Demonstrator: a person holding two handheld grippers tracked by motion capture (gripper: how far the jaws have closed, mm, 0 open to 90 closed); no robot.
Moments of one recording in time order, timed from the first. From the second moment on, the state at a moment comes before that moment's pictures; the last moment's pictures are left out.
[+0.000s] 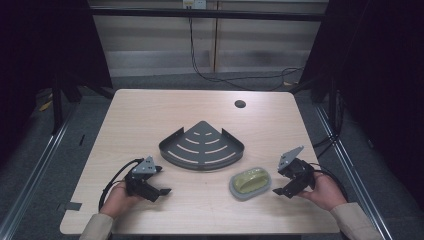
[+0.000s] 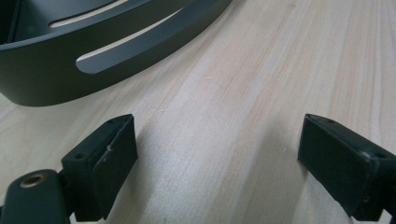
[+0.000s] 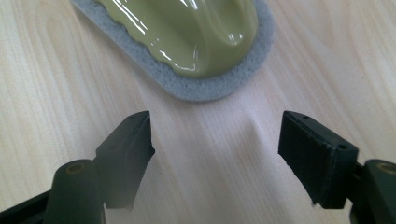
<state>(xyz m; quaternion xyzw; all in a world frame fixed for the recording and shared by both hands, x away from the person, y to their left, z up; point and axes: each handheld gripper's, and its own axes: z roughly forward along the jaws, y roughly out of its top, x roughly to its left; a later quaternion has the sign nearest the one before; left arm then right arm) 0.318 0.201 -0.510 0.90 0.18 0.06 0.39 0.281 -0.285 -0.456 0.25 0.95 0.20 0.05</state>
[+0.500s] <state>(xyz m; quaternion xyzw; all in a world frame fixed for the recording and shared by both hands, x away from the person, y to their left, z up) 0.318 0.201 -0.510 0.90 0.18 0.06 0.39 0.294 -0.248 -0.429 0.18 0.97 0.14 0.05</state>
